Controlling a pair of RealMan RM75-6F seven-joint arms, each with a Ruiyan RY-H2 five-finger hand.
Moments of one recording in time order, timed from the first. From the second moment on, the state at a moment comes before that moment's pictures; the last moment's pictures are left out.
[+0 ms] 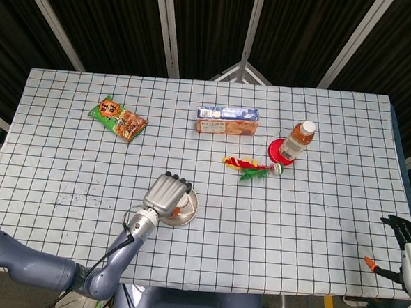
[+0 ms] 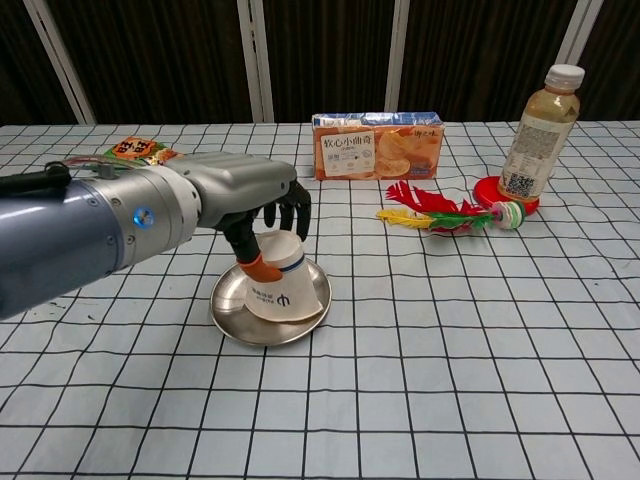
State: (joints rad) left arm -1.00 -1.68 -0.17 -1.77 0.63 1.18 0.90; right arm -0.01 -1.07 0.06 -1.62 -1.45 1.48 0.19
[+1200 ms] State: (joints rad) left arm -0.96 -1.69 -0.13 -1.69 0.78 1.13 0.80; right arm -0.01 -1.07 0.06 -1.63 -1.44 1.48 0.20
